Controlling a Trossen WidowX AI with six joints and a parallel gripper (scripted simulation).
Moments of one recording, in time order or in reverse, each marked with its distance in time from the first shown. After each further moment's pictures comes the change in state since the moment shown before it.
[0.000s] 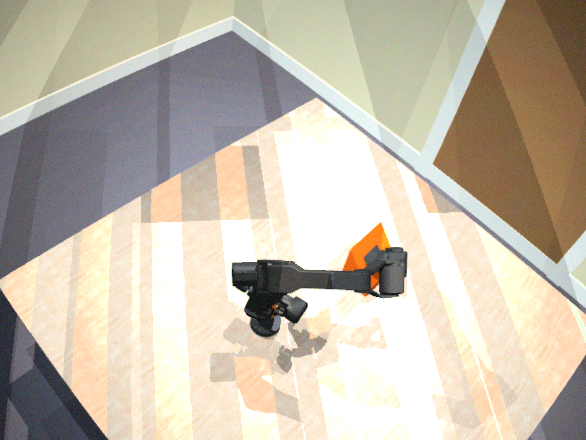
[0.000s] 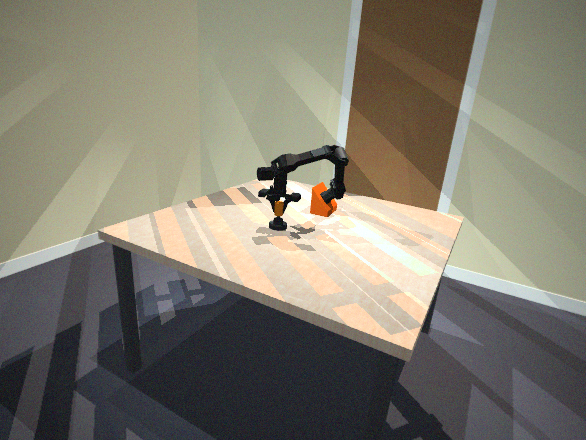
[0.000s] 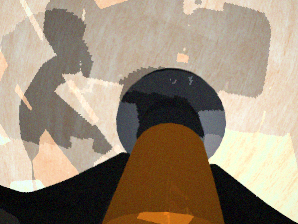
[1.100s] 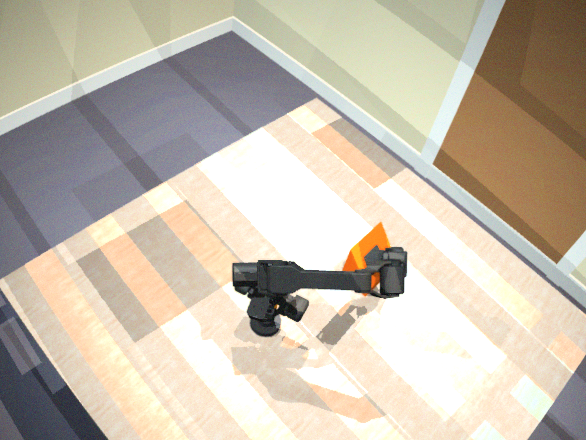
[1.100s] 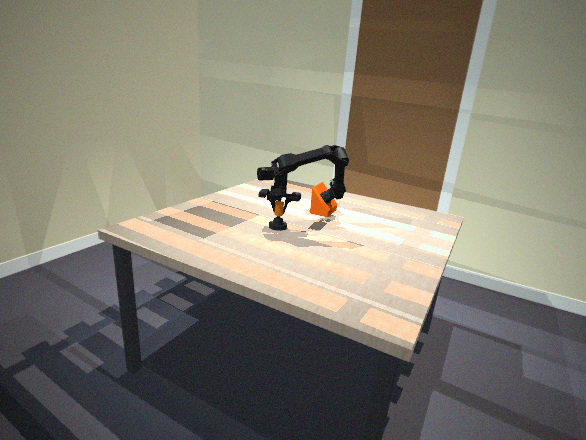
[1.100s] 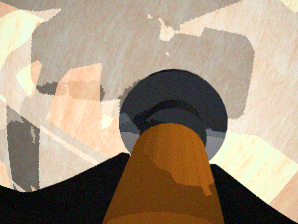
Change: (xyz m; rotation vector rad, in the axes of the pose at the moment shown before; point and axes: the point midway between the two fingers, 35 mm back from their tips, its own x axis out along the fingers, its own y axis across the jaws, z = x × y) arm -0.001 0.002 0.000 -0.089 0.001 0.001
